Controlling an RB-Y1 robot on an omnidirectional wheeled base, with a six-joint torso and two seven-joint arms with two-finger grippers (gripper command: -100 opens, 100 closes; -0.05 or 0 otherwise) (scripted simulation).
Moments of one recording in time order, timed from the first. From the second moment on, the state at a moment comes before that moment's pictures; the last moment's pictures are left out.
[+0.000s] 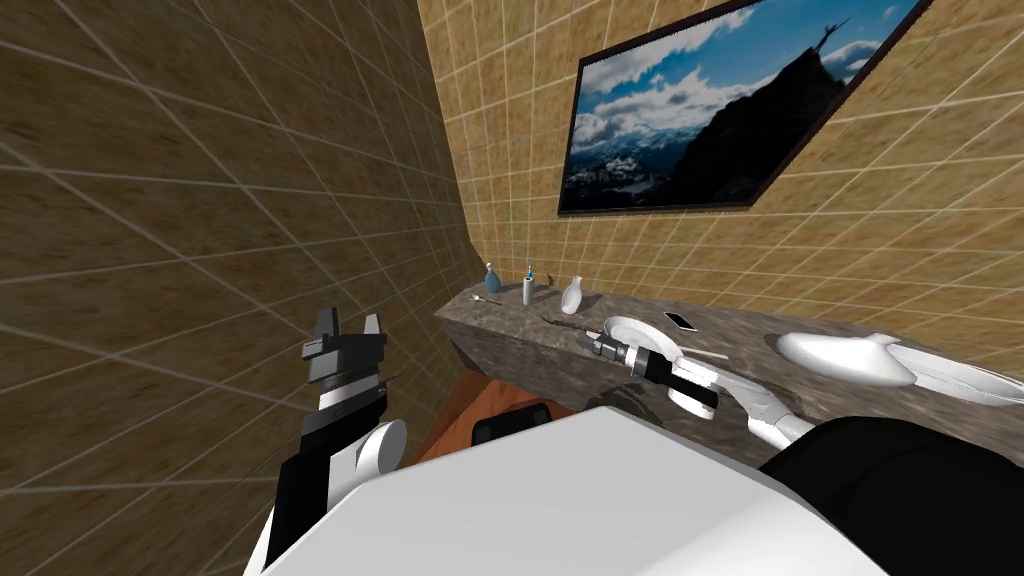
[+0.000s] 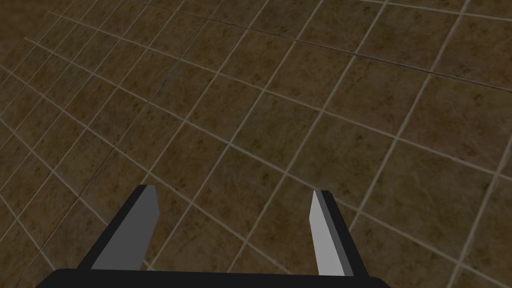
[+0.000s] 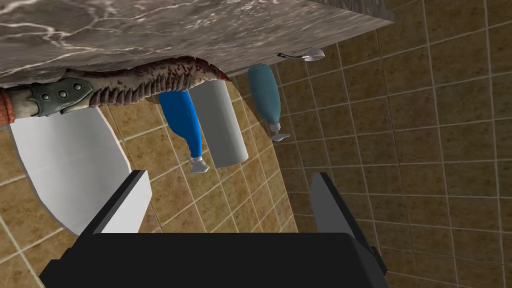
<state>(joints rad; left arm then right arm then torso) 0.51 -0.04 0.06 -2.35 0.09 -0.35 0.02 0.57 -1.04 0.04 -1.72 0.31 -0.54 0.14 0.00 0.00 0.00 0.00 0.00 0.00</state>
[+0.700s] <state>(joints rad) 0.51 -0.04 0.06 -2.35 0.09 -0.35 0.02 0.61 -1.25 0.07 -1.57 0.37 -0.58 0.15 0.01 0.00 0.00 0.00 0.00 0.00</state>
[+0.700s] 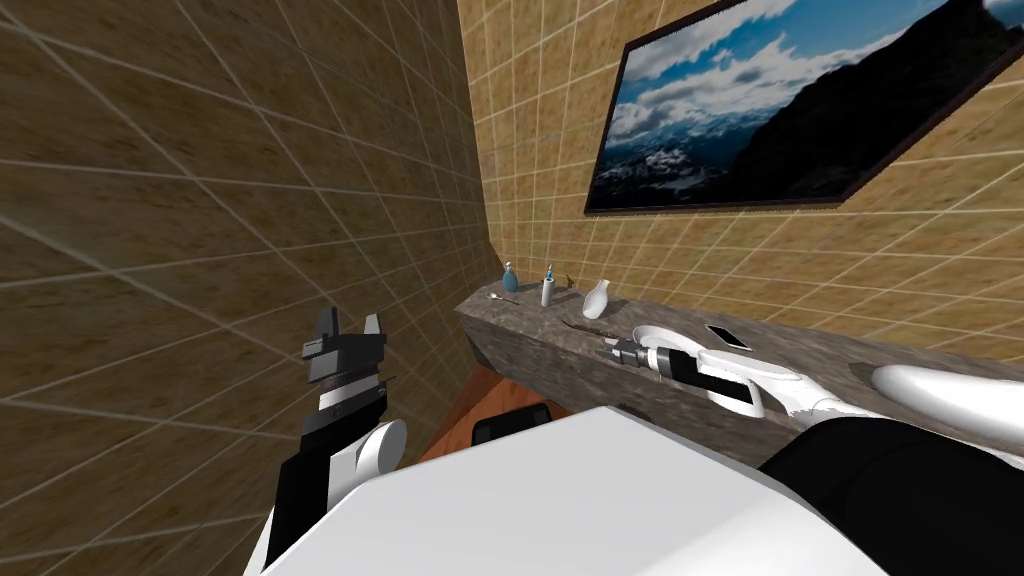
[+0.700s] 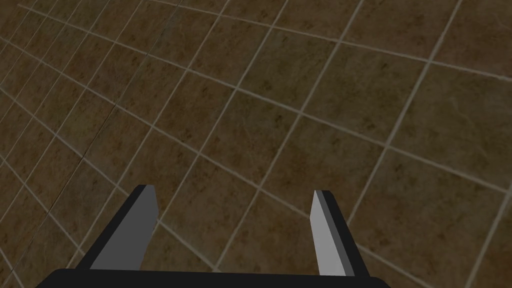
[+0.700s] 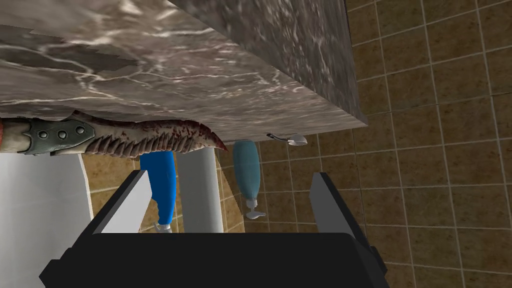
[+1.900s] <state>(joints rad) 0.51 -0.04 0.06 -2.35 0.09 -0.35 0.02 0.71 -1.58 0.12 -1.38 0.47 -0.64 0.16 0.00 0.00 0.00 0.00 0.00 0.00</state>
